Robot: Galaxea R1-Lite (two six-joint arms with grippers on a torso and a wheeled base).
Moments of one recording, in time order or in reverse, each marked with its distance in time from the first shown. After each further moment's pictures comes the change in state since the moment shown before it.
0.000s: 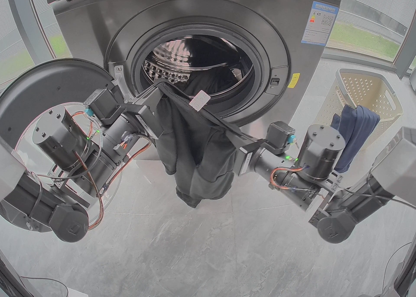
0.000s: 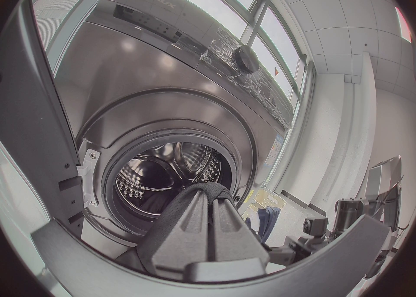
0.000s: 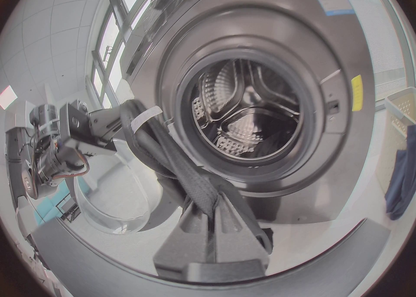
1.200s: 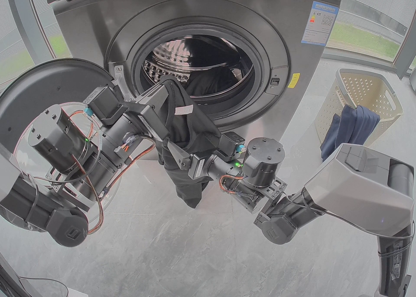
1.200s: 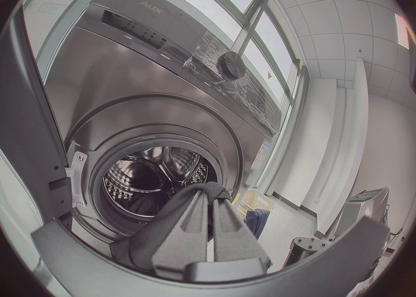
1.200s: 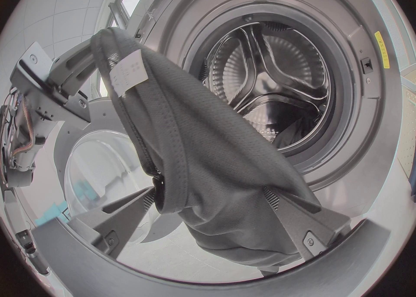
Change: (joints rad) left arm -0.043 -0.027 0.007 -0.001 -0.021 -0.003; right arm 0.063 0.302 -0.343 -0.010 0.004 0.046
